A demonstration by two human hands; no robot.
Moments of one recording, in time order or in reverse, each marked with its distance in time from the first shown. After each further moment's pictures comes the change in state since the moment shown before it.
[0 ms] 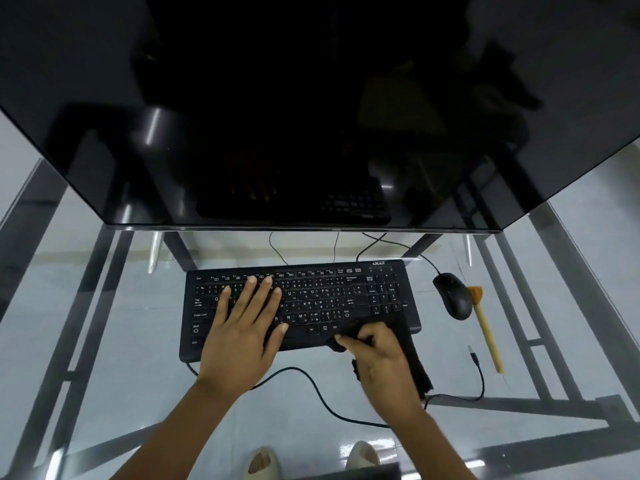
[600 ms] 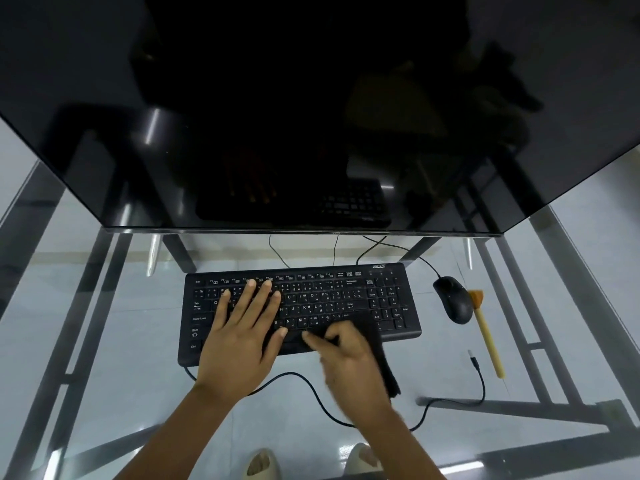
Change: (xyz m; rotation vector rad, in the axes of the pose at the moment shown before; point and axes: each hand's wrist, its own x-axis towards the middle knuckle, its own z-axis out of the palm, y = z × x) left_hand 0.000 0.000 0.000 -0.028 0.010 0.011; right_hand 0.017 -0.042 0.021 0.010 0.007 -0.047
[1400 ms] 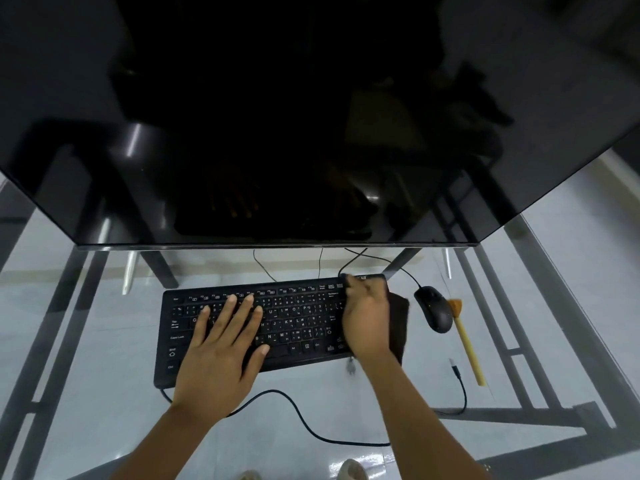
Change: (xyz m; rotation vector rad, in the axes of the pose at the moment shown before) left_hand 0.000 -0.002 0.000 0.006 -0.019 0.009; right_hand 0.085 0.054 -0.026 -0.066 0.256 0.415
